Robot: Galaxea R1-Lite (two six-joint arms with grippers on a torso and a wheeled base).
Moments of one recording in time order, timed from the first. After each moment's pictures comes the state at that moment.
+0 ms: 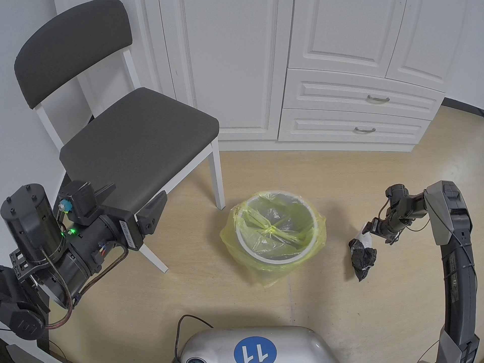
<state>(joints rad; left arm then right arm) -0.58 1.46 -0.36 -1.06 0.30 -0.05 -0.16 2.78 -1.96 0.22 0.02 0.31</state>
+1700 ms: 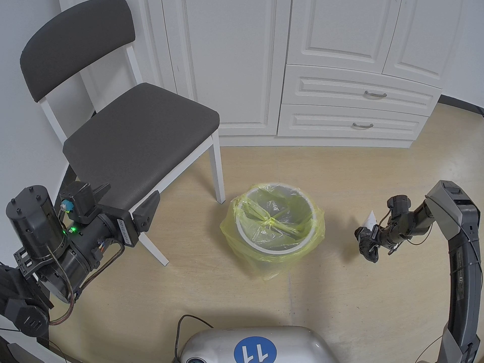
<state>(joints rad) -0.50 1.51 -0.33 -1.15 0.27 -0.02 -0.14 2.67 -1.54 -0.21 0.01 0.40</state>
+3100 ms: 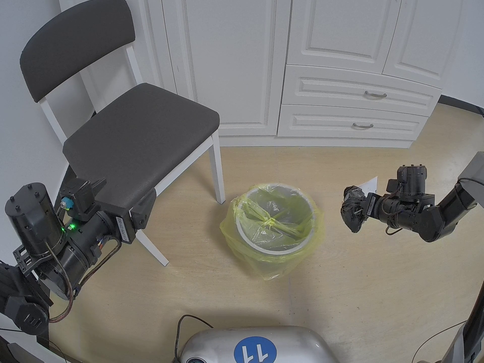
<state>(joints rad) -0.49 1.52 -0.34 -1.15 0.28 0.05 0.11 2.06 -0.88 -0.71 0.07 0.38</state>
